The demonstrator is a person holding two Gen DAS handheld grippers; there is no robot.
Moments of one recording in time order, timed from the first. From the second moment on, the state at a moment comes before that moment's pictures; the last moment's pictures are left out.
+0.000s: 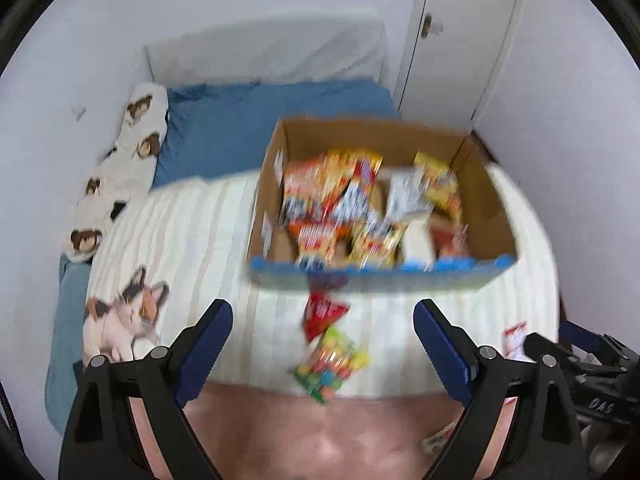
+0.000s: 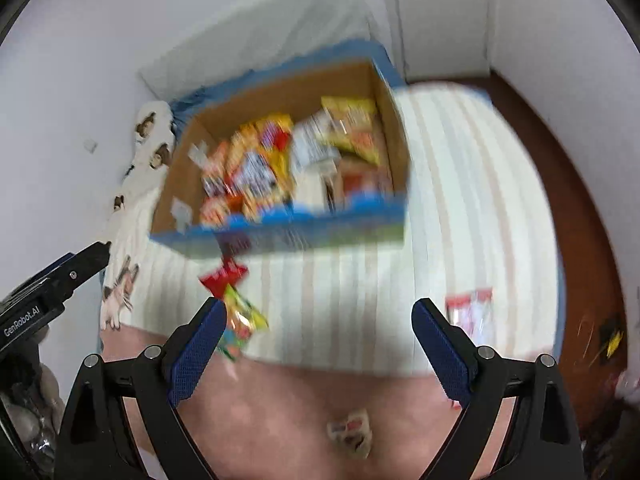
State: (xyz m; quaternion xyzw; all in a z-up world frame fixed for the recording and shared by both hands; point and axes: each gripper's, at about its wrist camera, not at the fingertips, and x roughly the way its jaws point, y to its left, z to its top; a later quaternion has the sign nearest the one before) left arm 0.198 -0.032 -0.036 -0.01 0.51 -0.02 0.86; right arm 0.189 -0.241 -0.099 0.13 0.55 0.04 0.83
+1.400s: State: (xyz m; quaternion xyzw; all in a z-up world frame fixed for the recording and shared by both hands) left arm 0.154 -0.012 -0.256 -0.08 0.73 -0.05 0.68; right arm 0.116 -0.225 -0.303 0.24 0.71 0.04 0.66
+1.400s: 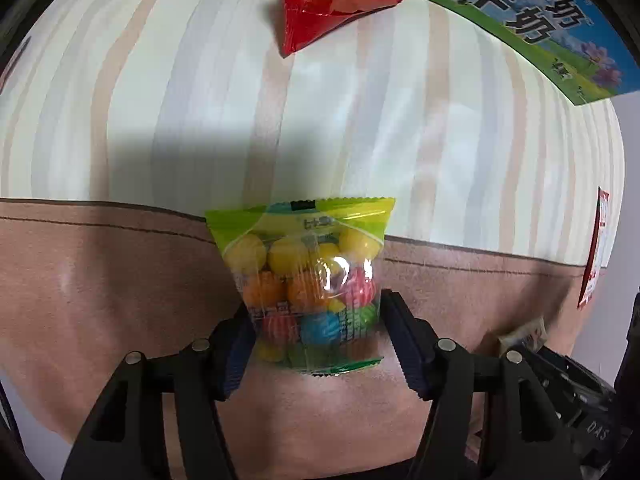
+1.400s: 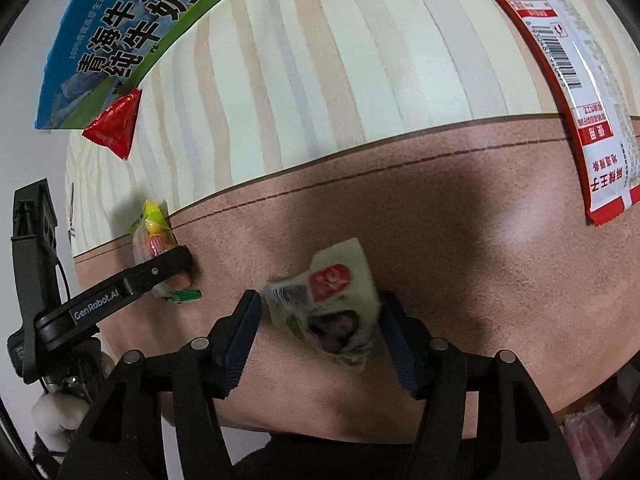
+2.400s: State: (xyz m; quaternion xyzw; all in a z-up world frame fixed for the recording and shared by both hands) left arm 0.210 -0.040 -0.054 -0.06 0.59 -0.10 0.80; right arm 0.212 -0.251 -0.113 0.20 0.57 0.12 0.79
